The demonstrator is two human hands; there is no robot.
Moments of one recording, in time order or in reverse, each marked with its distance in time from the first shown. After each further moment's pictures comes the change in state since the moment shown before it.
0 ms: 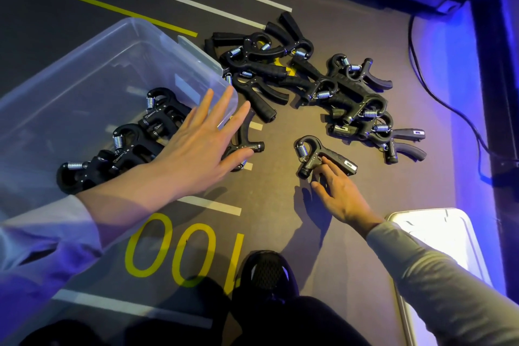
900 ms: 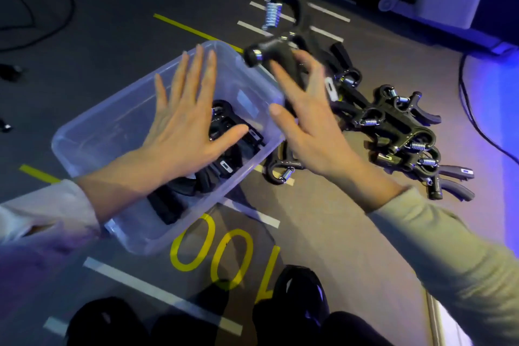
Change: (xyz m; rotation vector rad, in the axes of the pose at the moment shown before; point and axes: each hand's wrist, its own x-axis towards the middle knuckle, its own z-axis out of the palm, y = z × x) left_hand -0.041 -0.071 -0.044 0.074 0.380 -0.241; right_hand 0.042 -0.237 -0.077 0.276 0.383 -0.697
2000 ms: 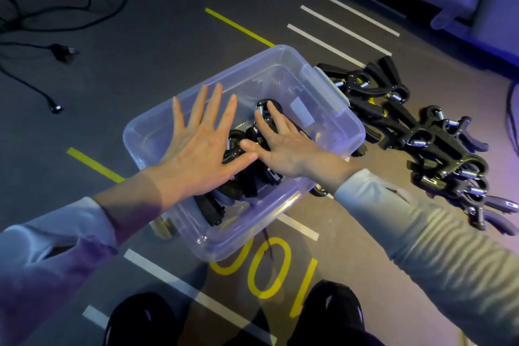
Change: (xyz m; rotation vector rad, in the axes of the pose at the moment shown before) left_hand -0.035 -0.075 0.003 0.145 -0.189 -0.092; right_hand 0.048 -0.008 0.116 -0.324 -0.819 0.421
